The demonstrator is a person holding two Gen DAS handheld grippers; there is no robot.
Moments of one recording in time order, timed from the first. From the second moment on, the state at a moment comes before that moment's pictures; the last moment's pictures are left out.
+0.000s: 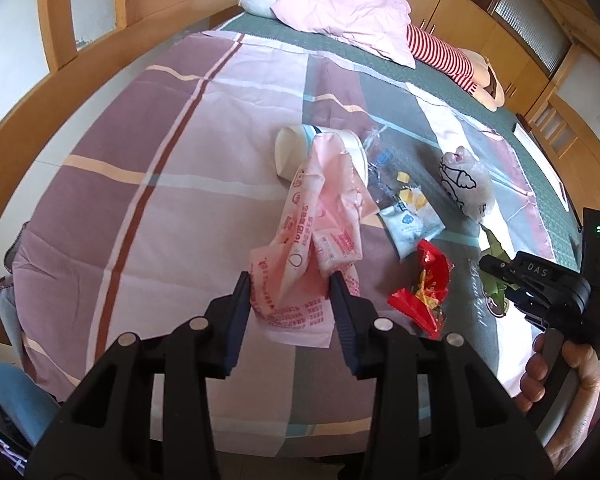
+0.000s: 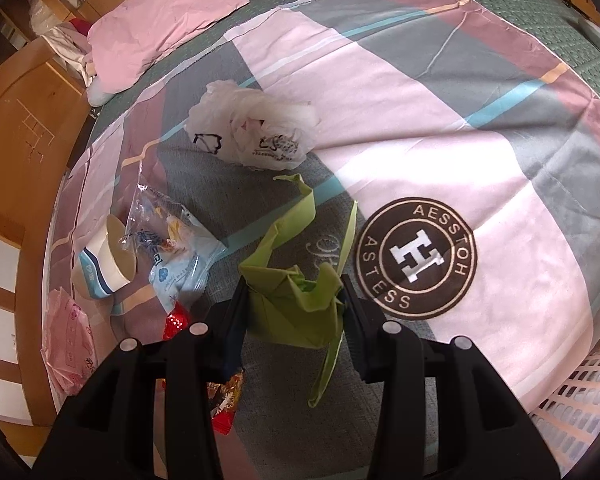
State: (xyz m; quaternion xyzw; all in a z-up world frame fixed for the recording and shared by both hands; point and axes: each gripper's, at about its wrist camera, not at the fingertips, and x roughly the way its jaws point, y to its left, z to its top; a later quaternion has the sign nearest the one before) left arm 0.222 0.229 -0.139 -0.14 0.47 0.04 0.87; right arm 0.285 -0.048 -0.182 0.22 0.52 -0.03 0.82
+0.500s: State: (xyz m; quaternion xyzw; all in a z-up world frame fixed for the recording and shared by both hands) left arm 0.226 0.225 -0.158 -0.12 0.50 0.05 0.86; right arm 0.285 -0.042 -0.183 0.22 0.53 -0.02 0.82
